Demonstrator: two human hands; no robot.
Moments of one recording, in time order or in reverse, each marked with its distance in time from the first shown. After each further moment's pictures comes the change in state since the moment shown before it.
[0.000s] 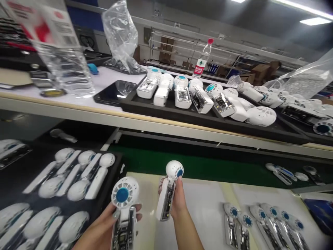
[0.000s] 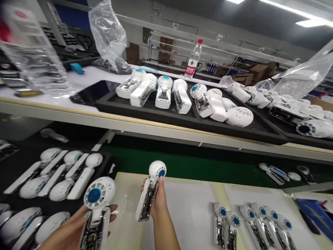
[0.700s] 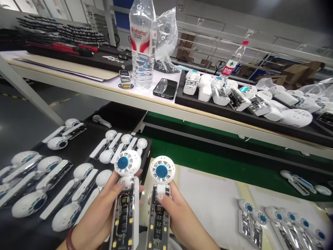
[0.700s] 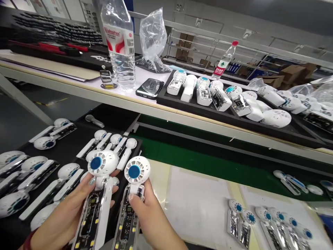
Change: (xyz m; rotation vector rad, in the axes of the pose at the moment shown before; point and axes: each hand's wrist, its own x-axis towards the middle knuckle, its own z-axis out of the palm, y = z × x) left_hand -0.089 0.042 -0.056 0.006 0.028 0.350; right_hand -0.141 0.047 0.126 -0.391 -0.387 0.179
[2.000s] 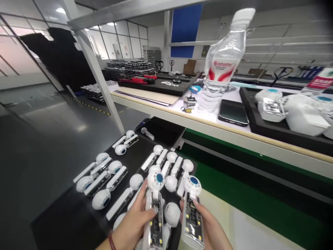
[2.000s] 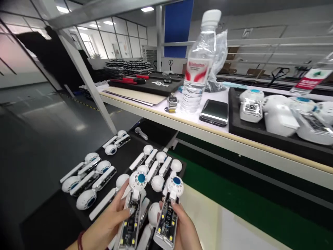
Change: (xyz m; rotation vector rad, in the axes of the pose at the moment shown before) left_hand 0.032 0.017 -0.110 0.120 -0.025 0.185; right_hand 0.092 0.048 0.040 0.345 0.279 0.424
